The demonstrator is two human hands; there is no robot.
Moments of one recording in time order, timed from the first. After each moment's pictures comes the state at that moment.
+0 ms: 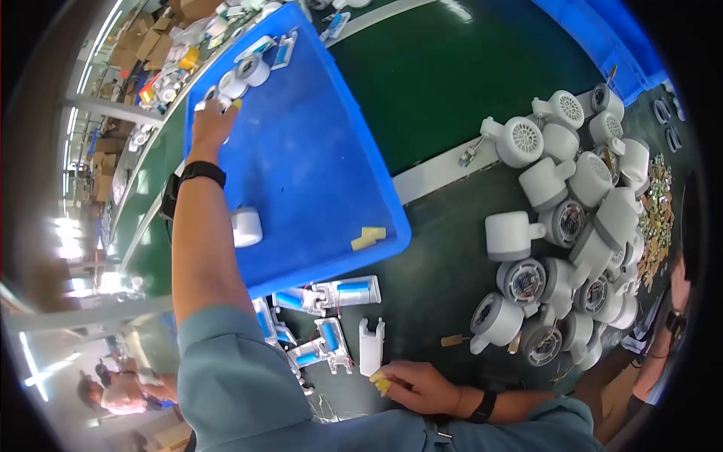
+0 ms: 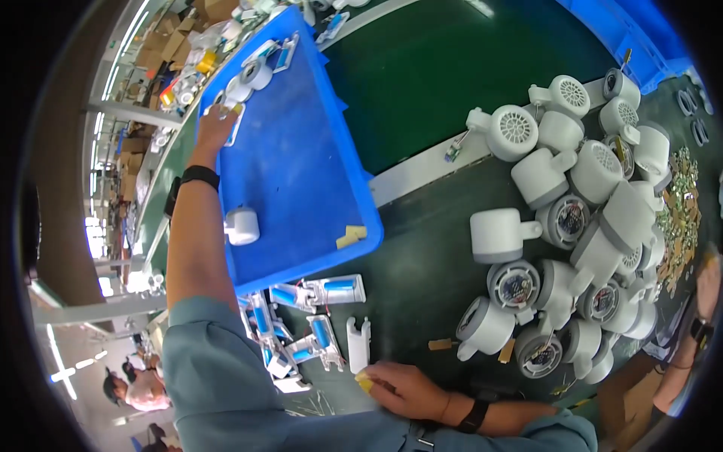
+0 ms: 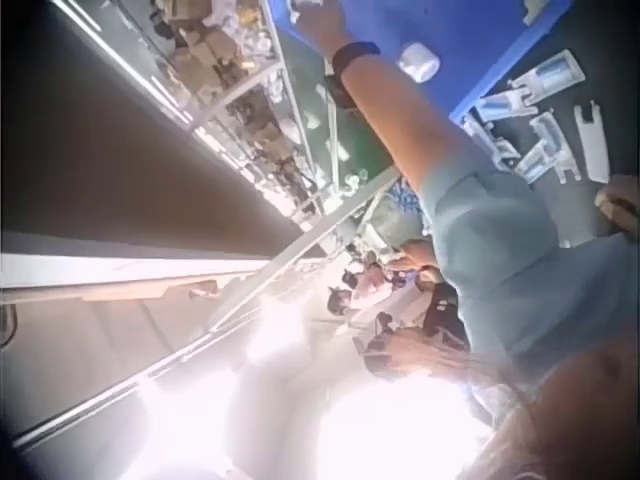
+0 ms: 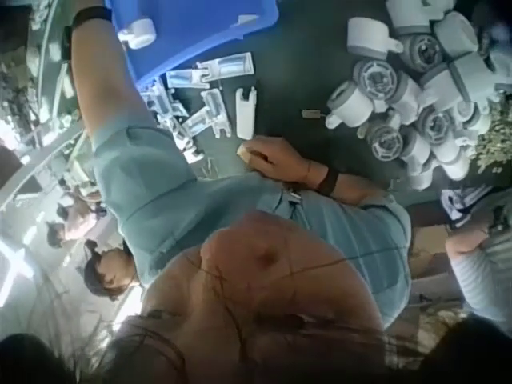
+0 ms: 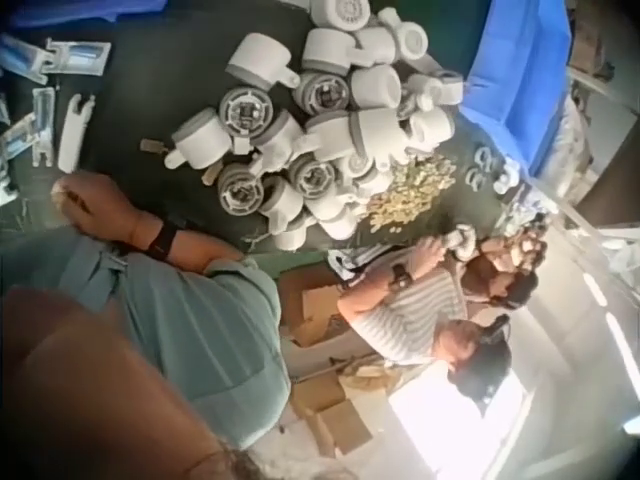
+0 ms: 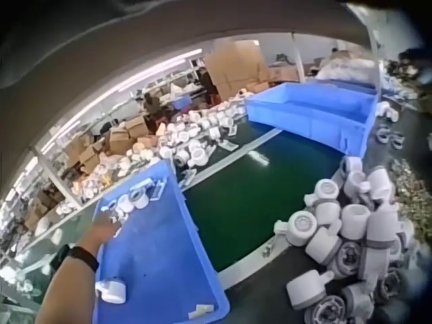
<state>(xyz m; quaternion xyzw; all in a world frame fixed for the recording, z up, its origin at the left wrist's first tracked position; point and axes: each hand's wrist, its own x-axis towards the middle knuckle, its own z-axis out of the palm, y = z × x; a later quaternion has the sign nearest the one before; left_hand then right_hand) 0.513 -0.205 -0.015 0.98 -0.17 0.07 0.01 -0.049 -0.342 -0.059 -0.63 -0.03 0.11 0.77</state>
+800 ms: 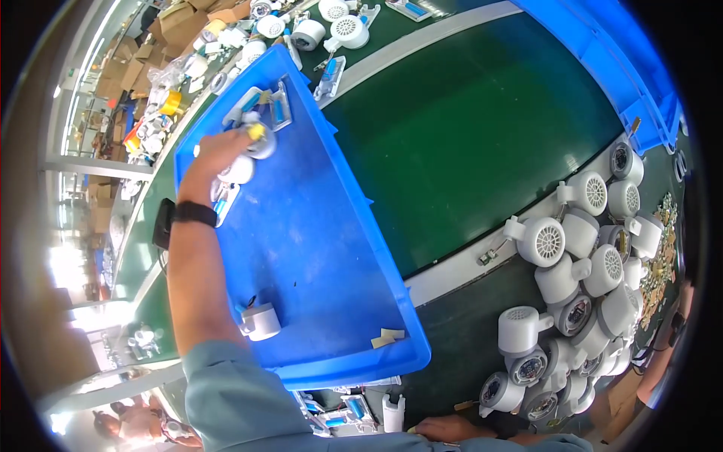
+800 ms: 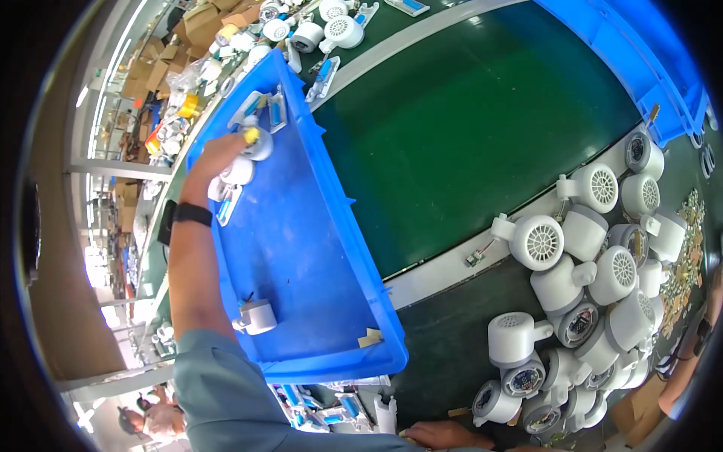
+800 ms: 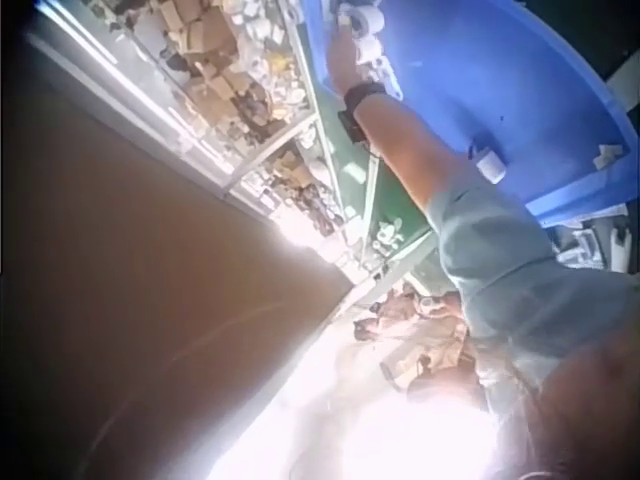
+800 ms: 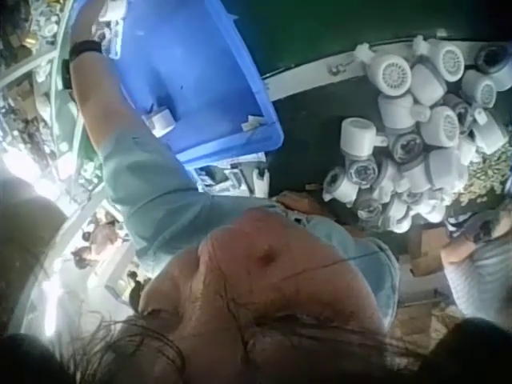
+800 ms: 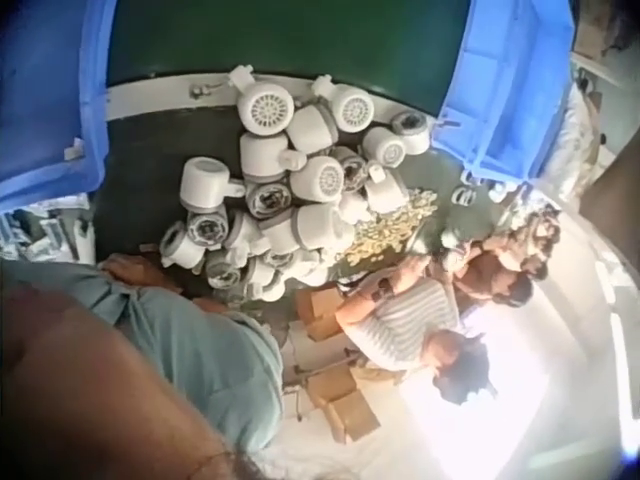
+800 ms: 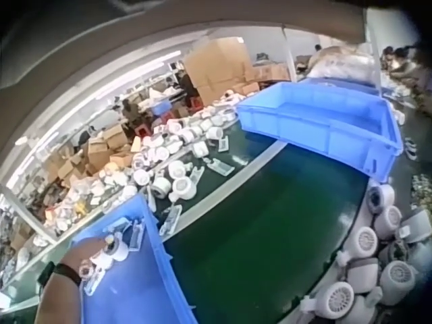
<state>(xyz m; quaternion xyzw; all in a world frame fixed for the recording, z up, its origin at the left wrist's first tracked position) 0.584 -0.287 0.006 0.96 -0.21 -0.16 0.09 -0.064 -0.367 -0.089 -0.62 -0.12 0.19 0.75</state>
